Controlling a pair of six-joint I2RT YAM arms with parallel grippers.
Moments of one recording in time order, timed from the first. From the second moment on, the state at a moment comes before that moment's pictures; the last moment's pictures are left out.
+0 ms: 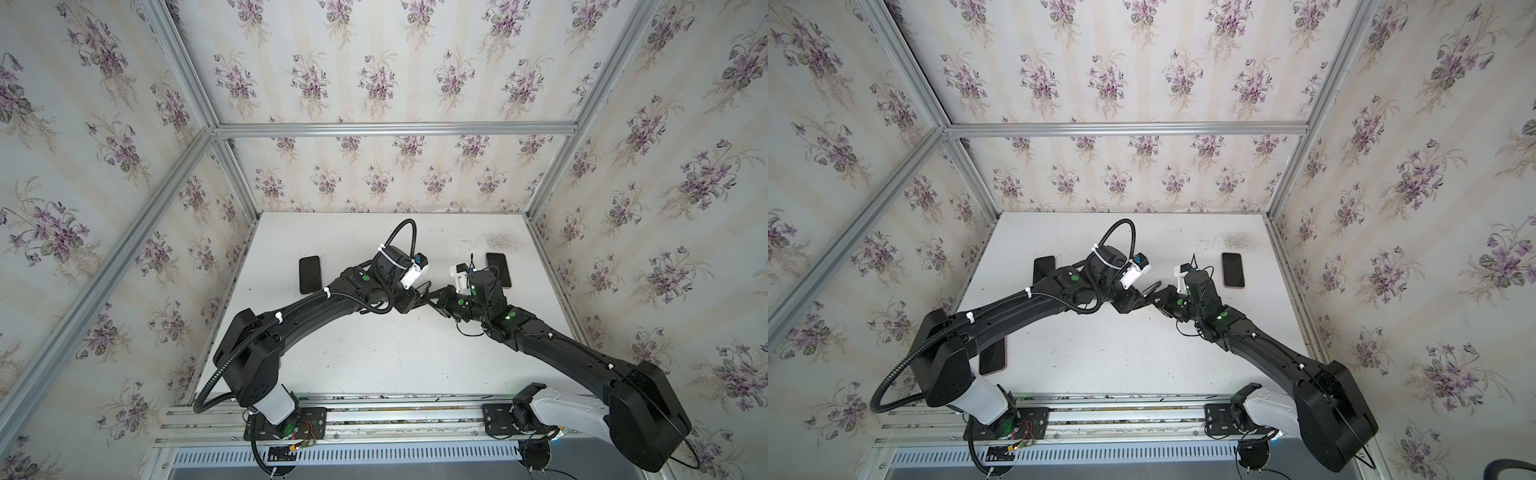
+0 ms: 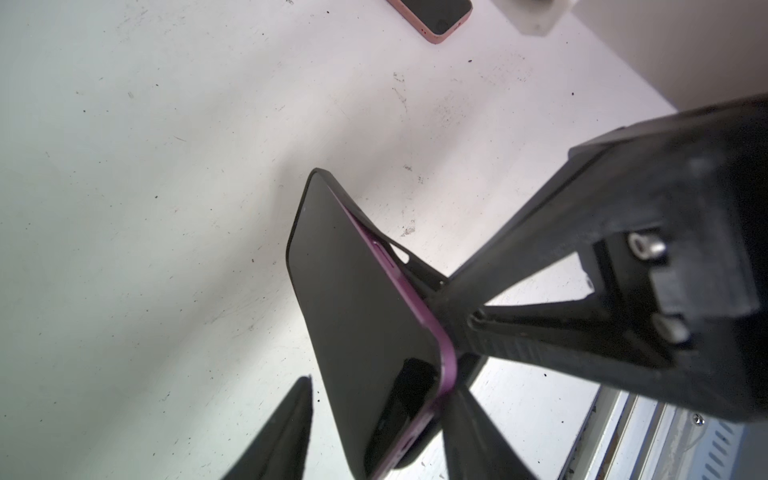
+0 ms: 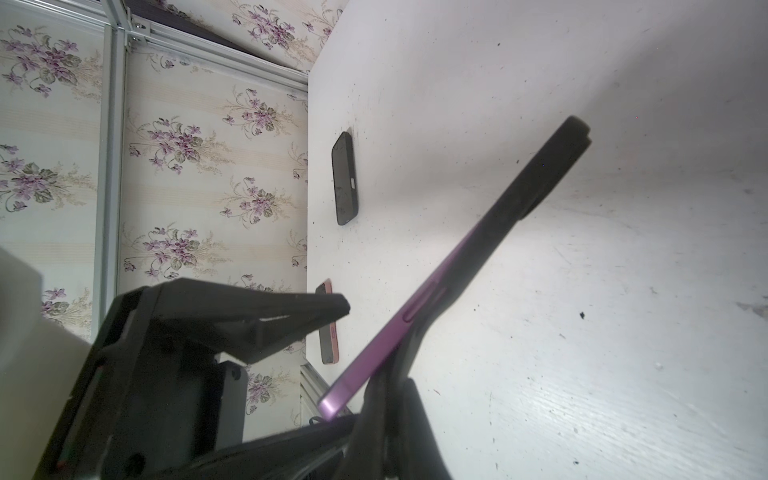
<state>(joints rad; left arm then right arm) -0.79 1.62 1.28 -0.55 0.15 0.02 0.52 1.17 0.62 0.02 -0.40 1.04</state>
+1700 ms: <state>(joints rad) -0.80 1.44 1.23 -0.58 -0.07 0.05 0.51 1.17 0.61 -0.01 -0.43 1.04</state>
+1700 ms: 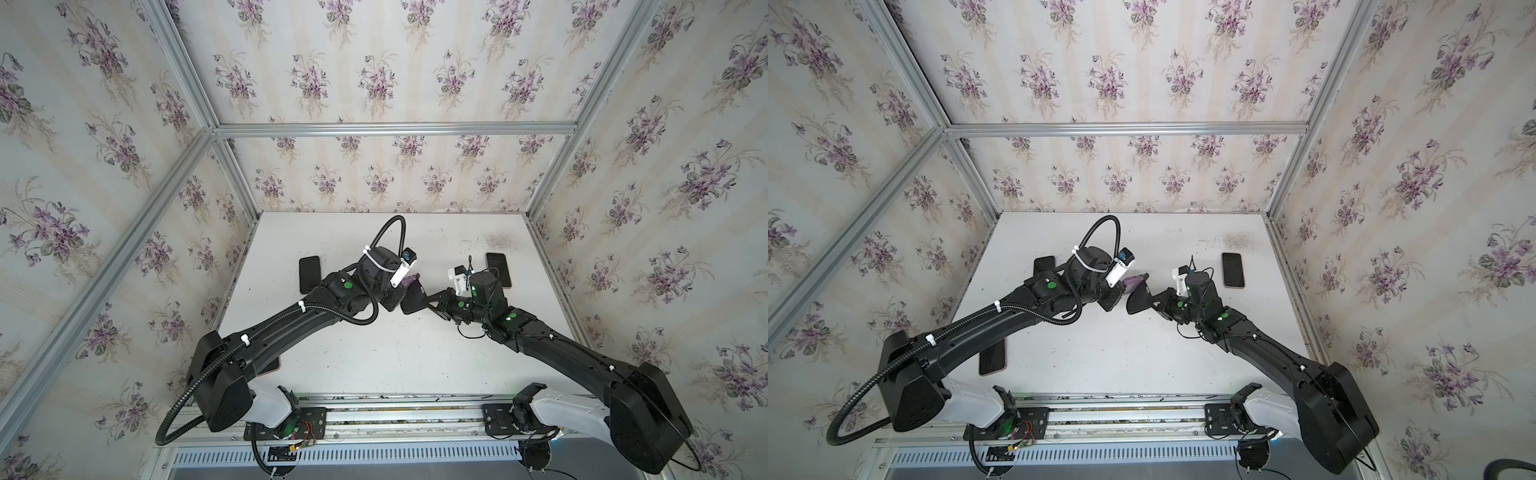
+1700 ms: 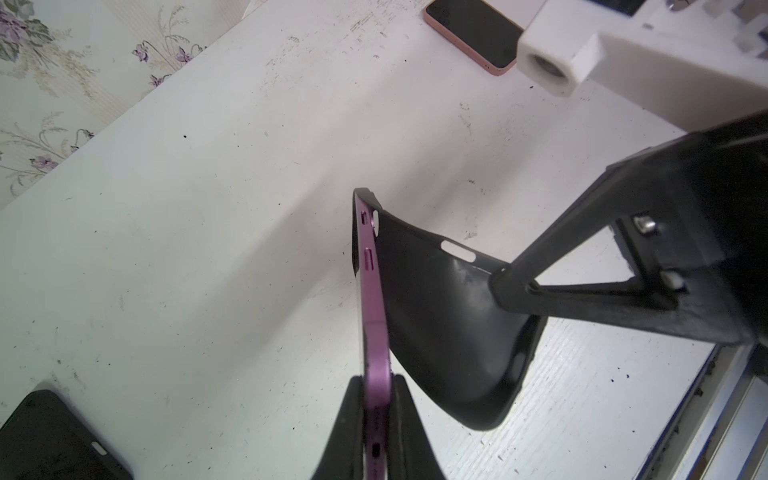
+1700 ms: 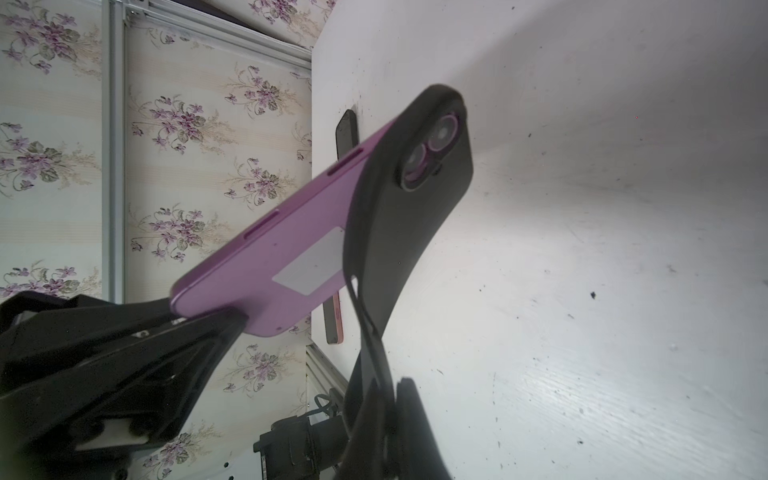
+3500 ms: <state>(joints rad) -1.02 1.67 1.06 -0.44 -0.69 0.43 0.48 1.29 0.50 0.02 -0.31 1.15</state>
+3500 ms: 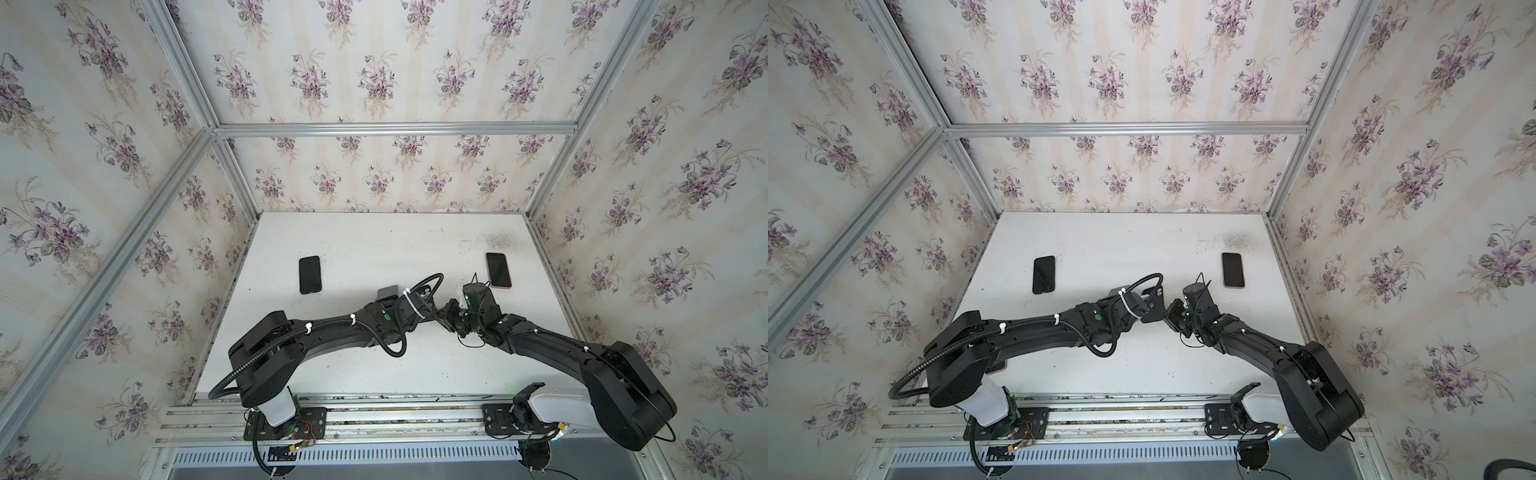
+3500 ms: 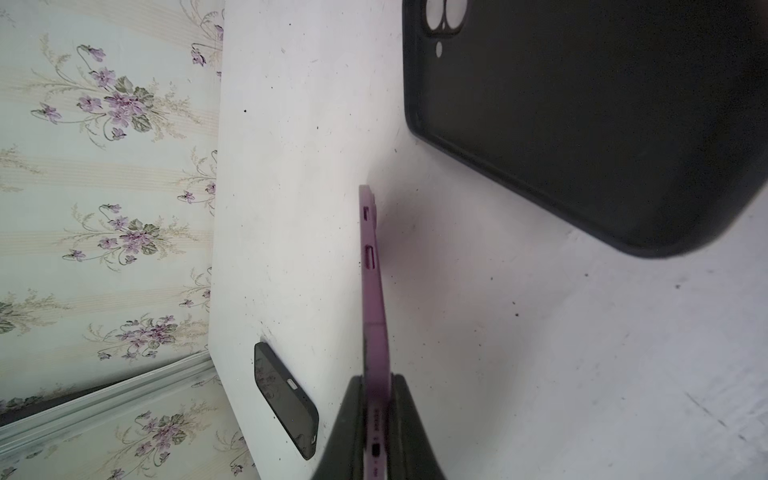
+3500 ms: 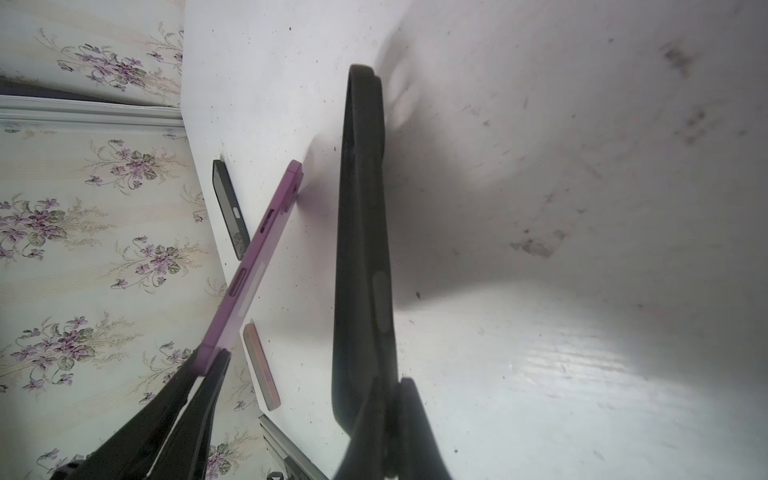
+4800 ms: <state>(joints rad) -1.07 1.72 0.98 -0.44 -0.60 0.21 0.47 1.40 0.52 0.09 -0.36 1.14</state>
